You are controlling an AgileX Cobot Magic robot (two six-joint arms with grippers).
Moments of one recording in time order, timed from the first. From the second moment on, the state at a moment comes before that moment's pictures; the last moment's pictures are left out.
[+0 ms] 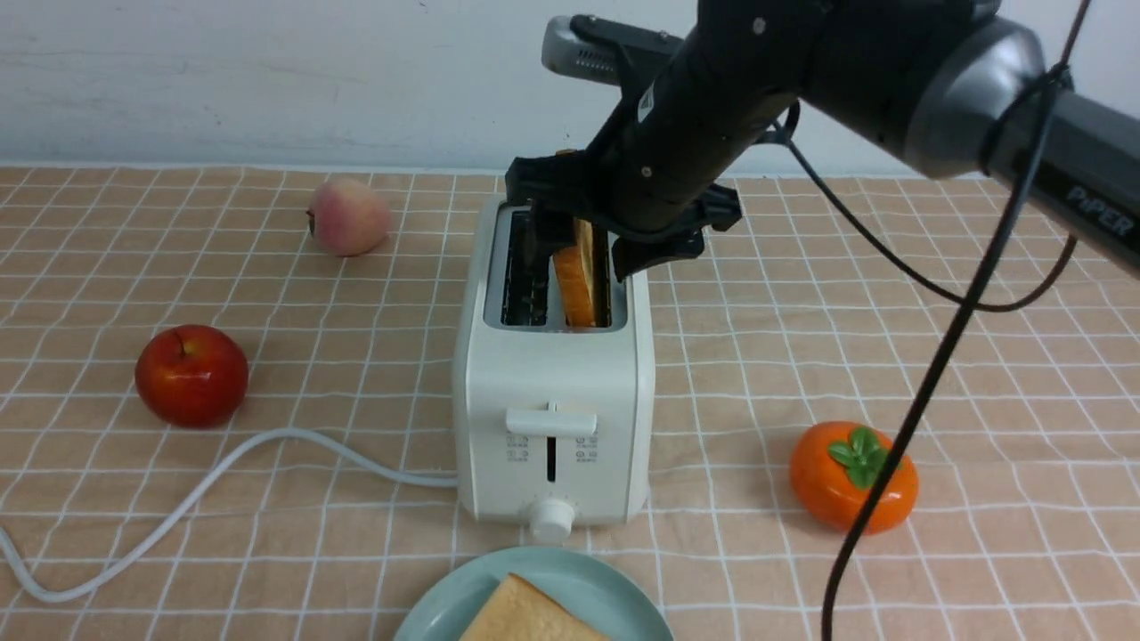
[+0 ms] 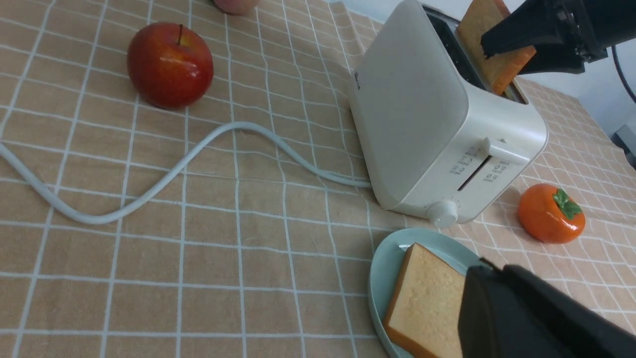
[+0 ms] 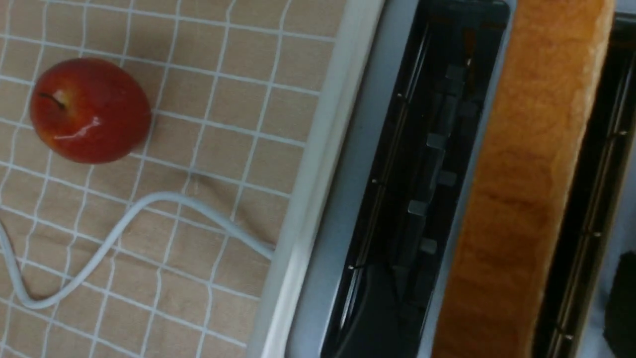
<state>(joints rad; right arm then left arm) 0.56 2.07 -2.06 0.19 1.04 0.30 -0.47 -0.02 -0.57 0.12 0.99 -0.64</state>
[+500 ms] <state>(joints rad) 0.56 1.71 -2.07 0.12 1.25 0.06 -0.47 -0.02 -0.56 0.14 0.99 -0.64</state>
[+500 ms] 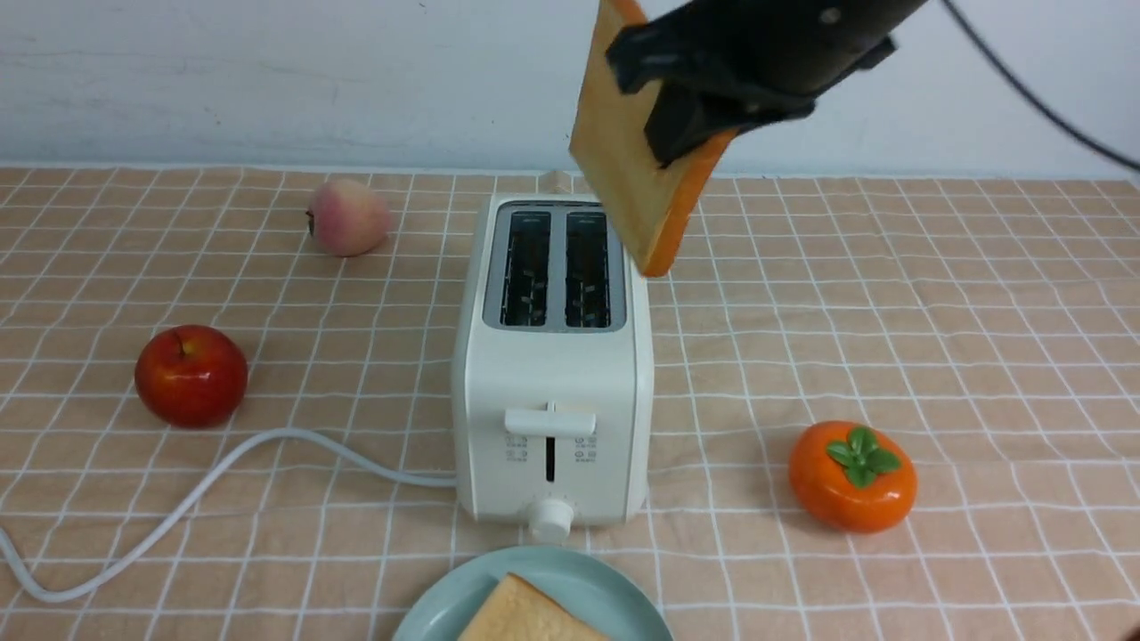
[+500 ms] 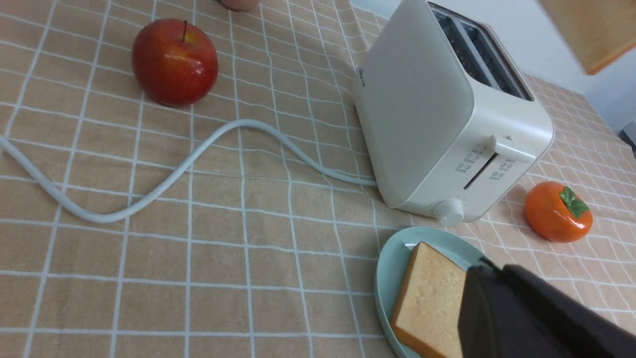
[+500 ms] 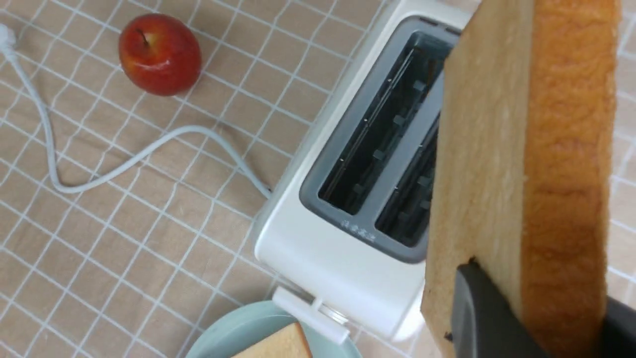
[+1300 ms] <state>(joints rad) 0.56 1.52 -1.05 0.99 1.01 -0.52 -0.47 -0.02 -0.50 0.17 0.90 -0.69</state>
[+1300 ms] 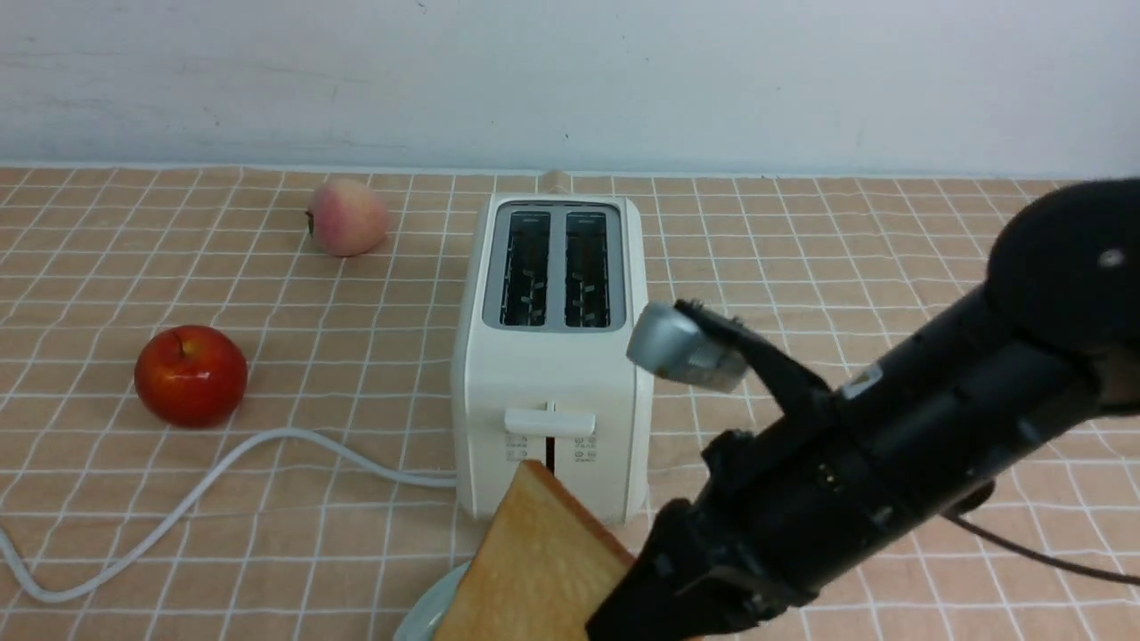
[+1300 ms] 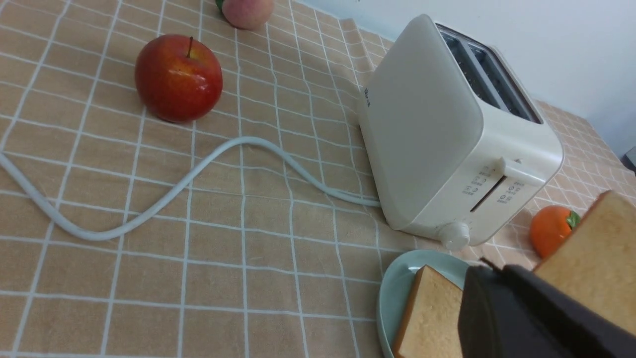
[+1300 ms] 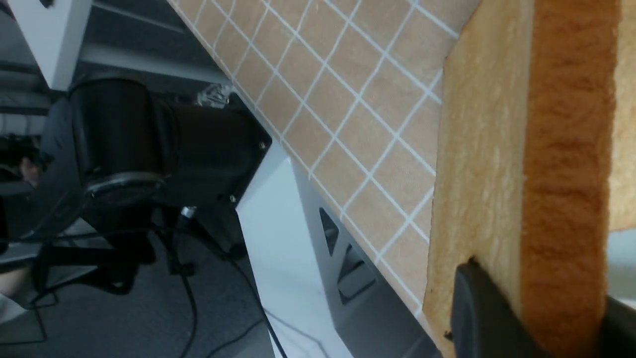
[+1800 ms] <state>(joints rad) 0.57 1.76 -1.04 1.07 0.95 -0.58 -0.47 -0.02 -0.50 0.15 0.90 -0.69</state>
